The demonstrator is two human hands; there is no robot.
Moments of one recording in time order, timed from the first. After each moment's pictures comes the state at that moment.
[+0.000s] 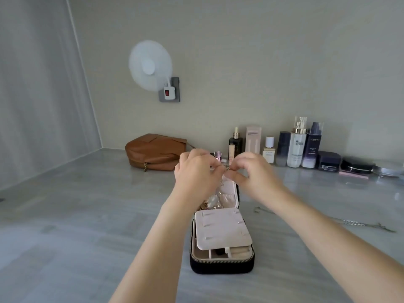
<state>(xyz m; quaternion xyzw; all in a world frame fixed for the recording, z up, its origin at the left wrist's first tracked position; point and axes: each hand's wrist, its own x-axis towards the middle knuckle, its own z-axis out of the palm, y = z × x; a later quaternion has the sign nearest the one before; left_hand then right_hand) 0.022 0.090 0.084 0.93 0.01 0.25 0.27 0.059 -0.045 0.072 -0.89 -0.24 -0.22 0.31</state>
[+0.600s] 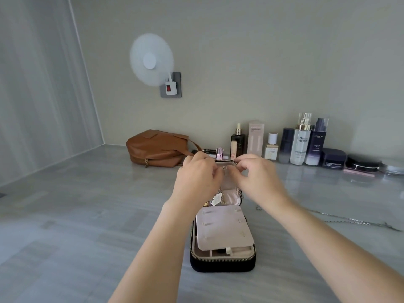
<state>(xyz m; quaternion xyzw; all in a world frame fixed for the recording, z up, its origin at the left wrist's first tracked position) 0.038 0.099 0.058 0.94 -0.03 0.28 0.19 0.062 -0.038 0.057 -0.86 -0.22 -0.30 0.34</state>
